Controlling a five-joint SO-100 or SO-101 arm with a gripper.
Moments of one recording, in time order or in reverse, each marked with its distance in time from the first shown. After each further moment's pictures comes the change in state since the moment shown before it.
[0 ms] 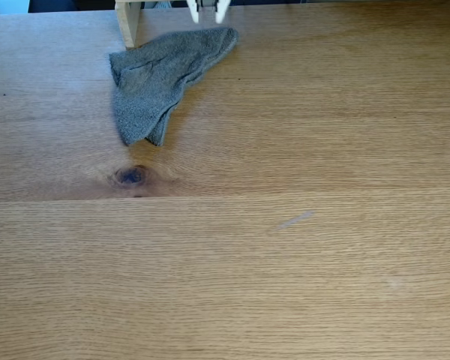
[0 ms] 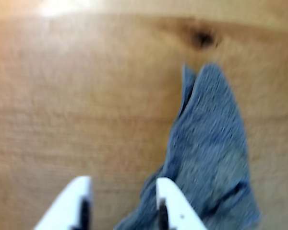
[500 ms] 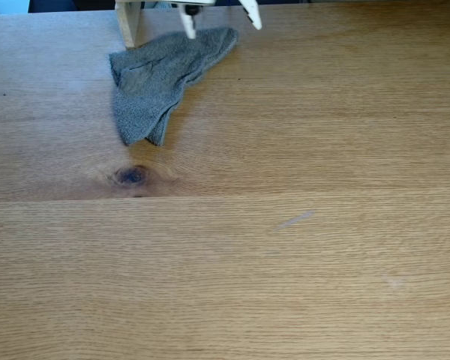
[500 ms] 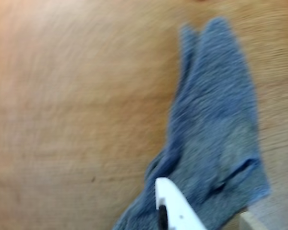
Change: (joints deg) arm 4.7 -42.0 -30.2 -9.3 7.5
